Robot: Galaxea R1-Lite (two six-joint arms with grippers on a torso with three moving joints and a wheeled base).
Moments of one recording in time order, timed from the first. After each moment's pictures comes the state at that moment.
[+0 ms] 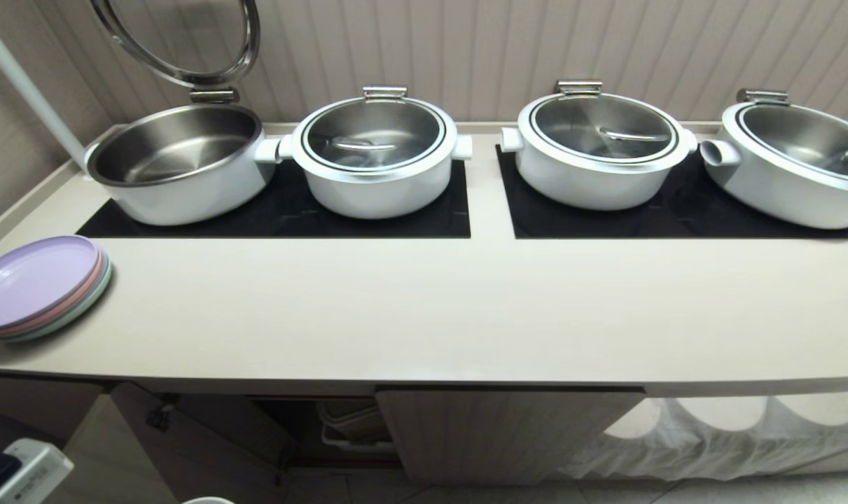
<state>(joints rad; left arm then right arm) -0.40 0.82 -0.39 0.40 -0.03 -0.29 0.00 0.00 0.00 0.00 0.04 -0.06</state>
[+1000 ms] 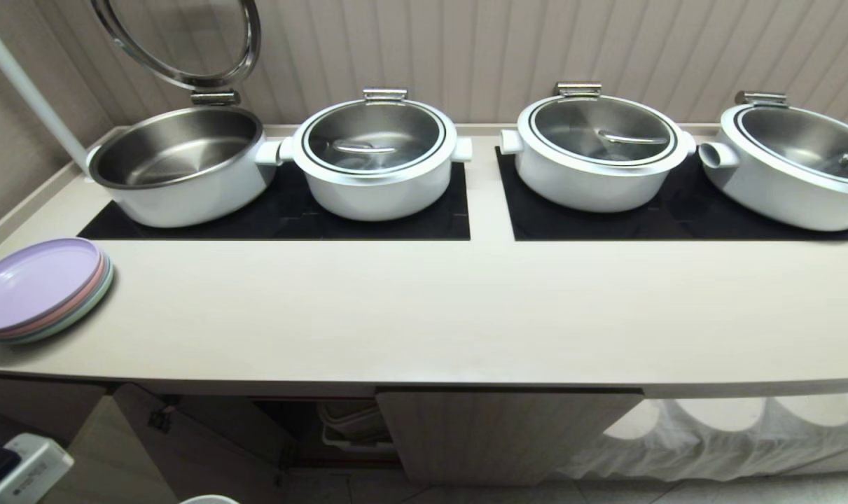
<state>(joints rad) -0.41 0.83 -0.41 0.42 -0.03 -0.29 0.00 0.00 0.00 0.00 0.04 -0.06</state>
